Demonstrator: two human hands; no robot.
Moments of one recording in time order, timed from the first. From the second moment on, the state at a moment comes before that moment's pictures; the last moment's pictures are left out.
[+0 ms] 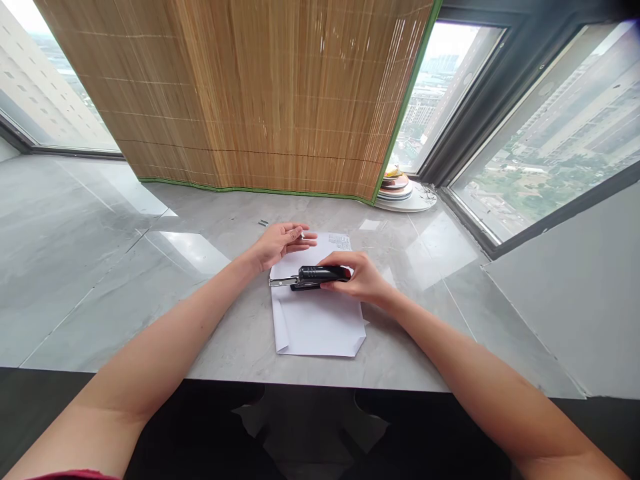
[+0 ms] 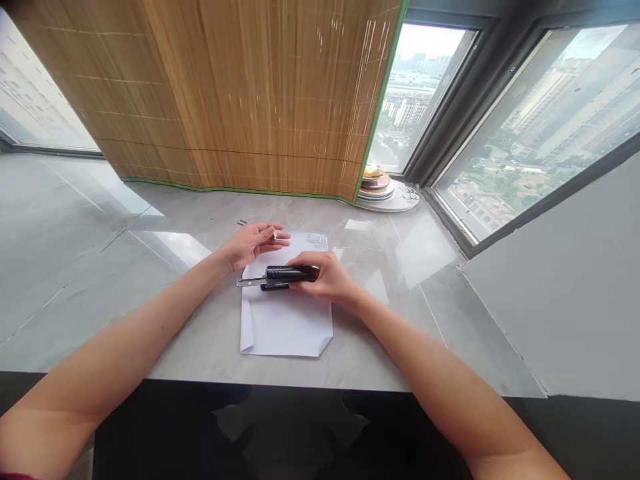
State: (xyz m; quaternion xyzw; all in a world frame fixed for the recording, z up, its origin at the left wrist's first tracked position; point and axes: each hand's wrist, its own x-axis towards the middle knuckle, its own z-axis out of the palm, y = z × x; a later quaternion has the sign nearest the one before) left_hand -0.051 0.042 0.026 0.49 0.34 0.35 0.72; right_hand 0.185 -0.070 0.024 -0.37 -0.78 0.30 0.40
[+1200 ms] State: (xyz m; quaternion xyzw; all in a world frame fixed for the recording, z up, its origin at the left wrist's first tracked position) left_hand -0.046 0.029 0.035 0.77 0.11 0.43 0.45; right_hand 0.171 -0.068 0.028 -0.38 -0.69 0.23 0.57
